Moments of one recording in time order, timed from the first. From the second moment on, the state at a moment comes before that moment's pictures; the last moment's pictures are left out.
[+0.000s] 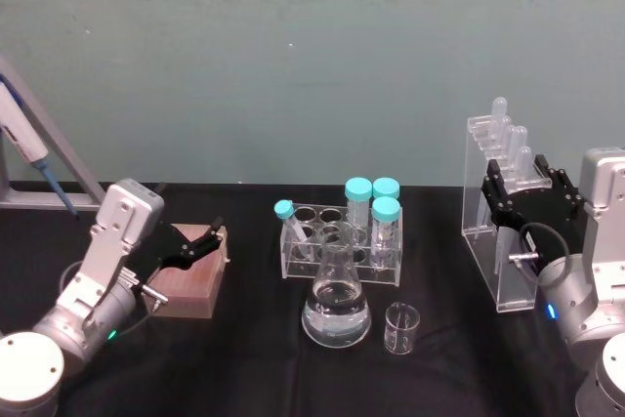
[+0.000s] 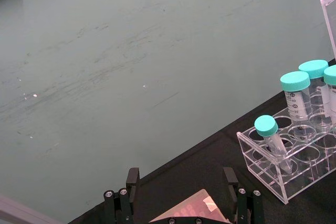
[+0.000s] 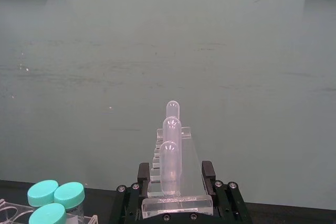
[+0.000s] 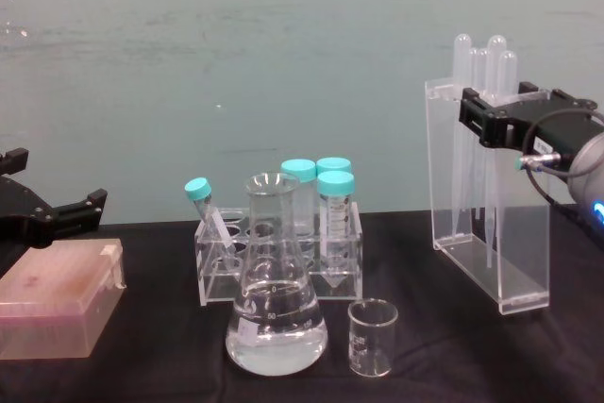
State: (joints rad) left arm -0.20 0.60 0.45 -1.41 -0.25 -0.12 0.03; right arm 0.21 -0.01 -0.10 -1.39 -0.02 -0.10 0.05
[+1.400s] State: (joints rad) left arm -0.20 0.60 0.45 -1.41 -0.25 -0.12 0.03; right arm 0.26 0.02 -0.04 -1.33 -0.02 -0.18 0.04
